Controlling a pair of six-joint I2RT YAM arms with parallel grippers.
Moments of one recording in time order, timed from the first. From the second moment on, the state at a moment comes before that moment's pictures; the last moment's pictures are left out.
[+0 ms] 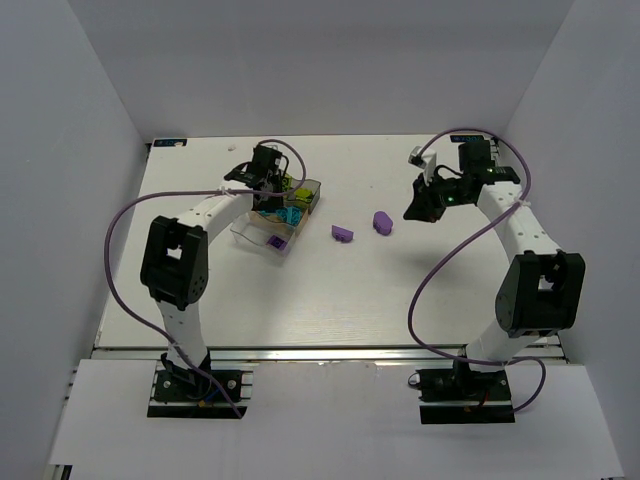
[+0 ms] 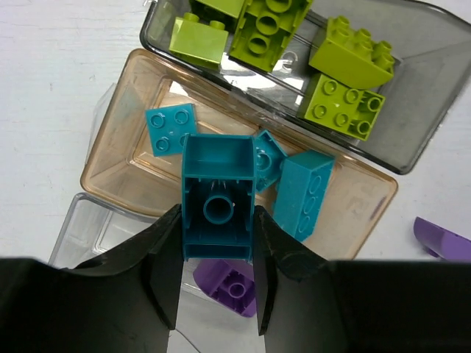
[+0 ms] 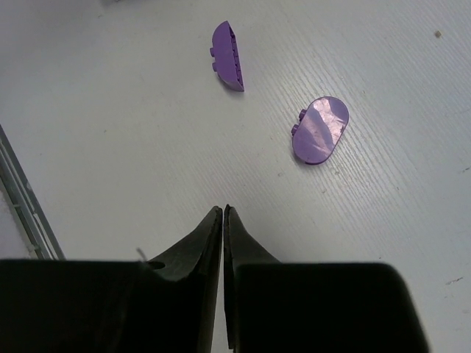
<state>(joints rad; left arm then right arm) -0.38 1.92 1.50 -0.49 -0.22 -0.34 0.07 1.62 1.38 -0.82 -0.83 -0.66</state>
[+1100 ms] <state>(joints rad) -0.37 1.13 0.93 -0.34 -0.22 -0.62 0.34 2.02 1.60 -0.65 -0.16 -0.42</state>
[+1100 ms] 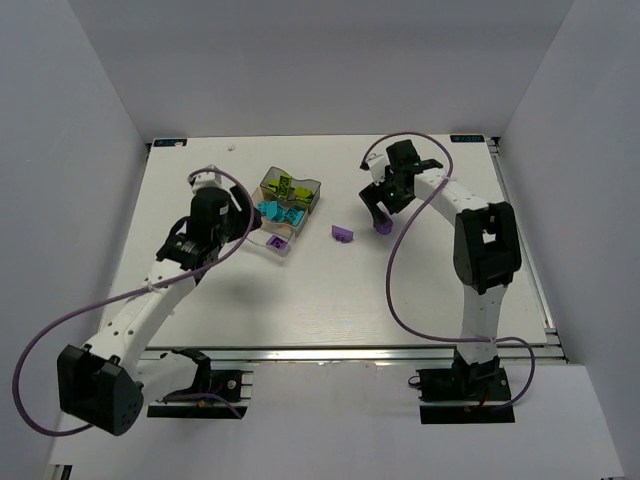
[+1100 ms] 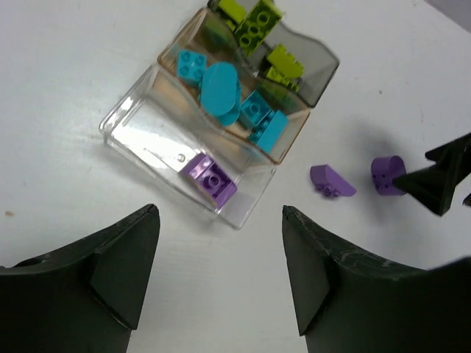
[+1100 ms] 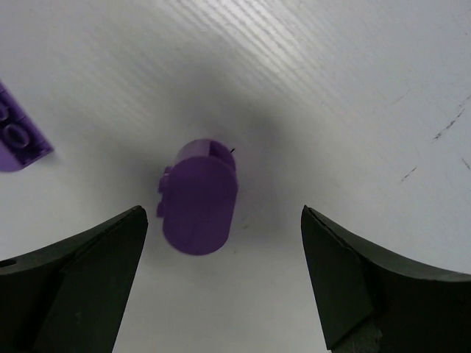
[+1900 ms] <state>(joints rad) -0.36 0.95 0.74 -0.34 -0.19 -0.72 0.34 2.18 1.72 -0.73 -0.17 -0.38</state>
